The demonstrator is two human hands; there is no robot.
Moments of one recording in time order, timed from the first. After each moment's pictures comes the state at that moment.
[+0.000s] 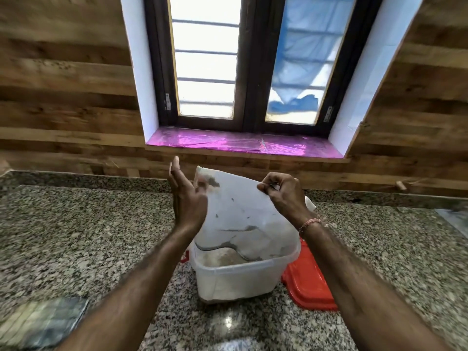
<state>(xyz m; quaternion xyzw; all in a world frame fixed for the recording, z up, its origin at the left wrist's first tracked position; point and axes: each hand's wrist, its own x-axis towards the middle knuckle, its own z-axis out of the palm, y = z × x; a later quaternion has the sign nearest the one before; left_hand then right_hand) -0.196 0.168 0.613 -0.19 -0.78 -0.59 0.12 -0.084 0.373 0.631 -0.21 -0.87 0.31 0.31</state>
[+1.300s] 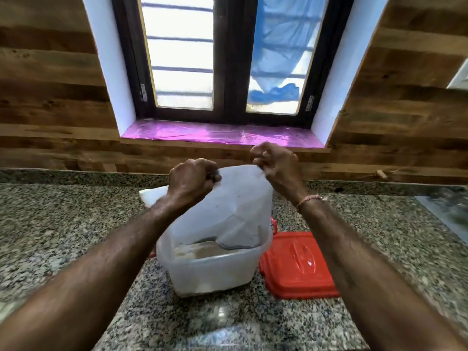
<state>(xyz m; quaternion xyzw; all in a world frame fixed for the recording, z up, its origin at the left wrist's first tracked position) -0.167 0.217 0.665 -0.39 -0.87 -0.27 0.13 -0.056 0.424 0.666 -0.13 -0.90 0.22 0.35</state>
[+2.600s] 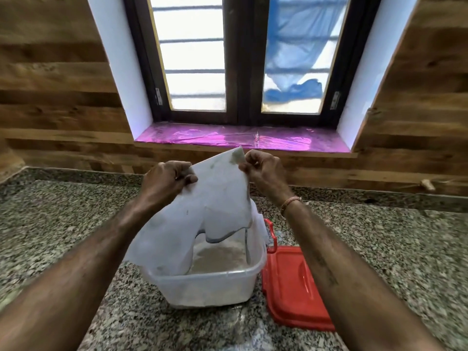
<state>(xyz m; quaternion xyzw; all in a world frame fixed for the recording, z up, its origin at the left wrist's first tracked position) -0.206 0.218 0.657 -0.32 -0.89 -0.30 0.08 -0.116 0.470 0.632 -0.09 -0.86 0.39 0.31</state>
